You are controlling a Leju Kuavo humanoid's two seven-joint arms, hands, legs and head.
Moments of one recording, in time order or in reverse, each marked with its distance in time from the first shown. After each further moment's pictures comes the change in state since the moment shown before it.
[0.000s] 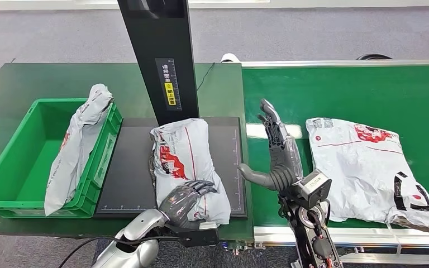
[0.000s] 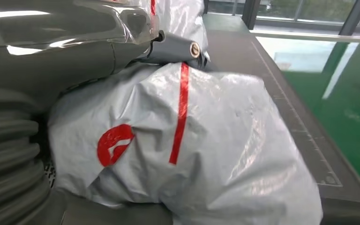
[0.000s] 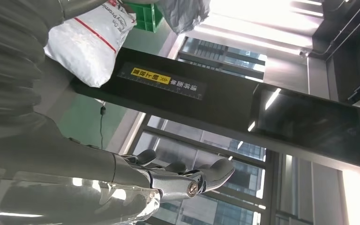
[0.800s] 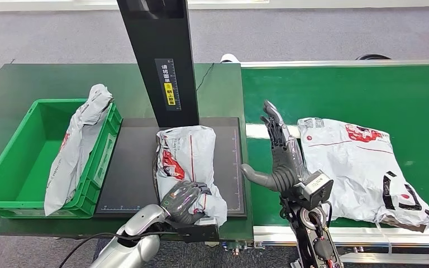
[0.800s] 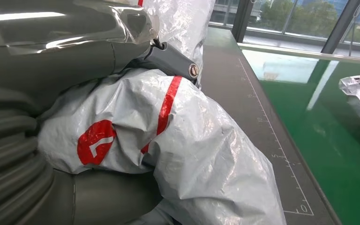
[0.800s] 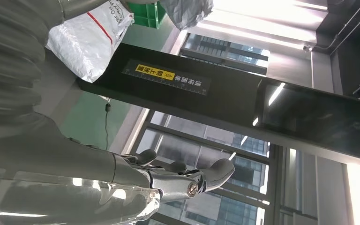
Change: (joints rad) left arm -0.028 -0.005 0.001 0.021 0.028 0.026 -0.052; right arm 0.011 0.001 -0.016 0.001 0.000 -0.002 0.001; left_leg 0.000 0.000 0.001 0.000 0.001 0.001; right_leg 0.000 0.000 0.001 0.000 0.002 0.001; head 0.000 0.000
